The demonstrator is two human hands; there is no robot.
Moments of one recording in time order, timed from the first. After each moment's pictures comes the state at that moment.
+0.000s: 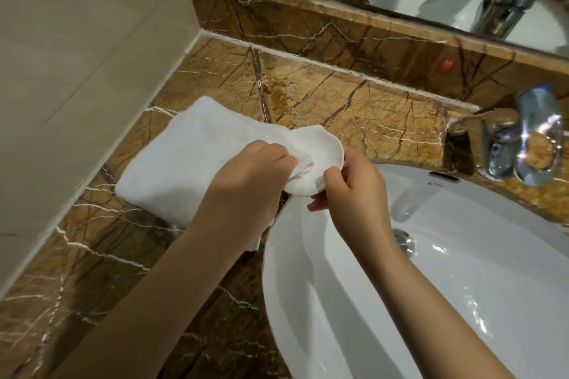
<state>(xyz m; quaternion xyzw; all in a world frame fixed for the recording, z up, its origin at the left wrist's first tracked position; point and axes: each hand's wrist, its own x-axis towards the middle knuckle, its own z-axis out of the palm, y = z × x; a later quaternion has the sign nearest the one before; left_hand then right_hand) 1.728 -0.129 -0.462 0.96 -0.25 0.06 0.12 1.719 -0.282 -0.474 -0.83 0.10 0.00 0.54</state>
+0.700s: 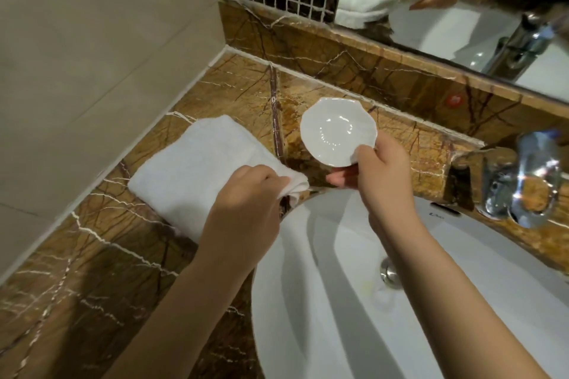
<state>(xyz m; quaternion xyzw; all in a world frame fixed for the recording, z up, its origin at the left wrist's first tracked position) 1.705 -0.144 -0.464 0.97 -0.08 0.09 0.20 1.764 -0.309 -0.450 -0.75 0.11 0.01 0.65</state>
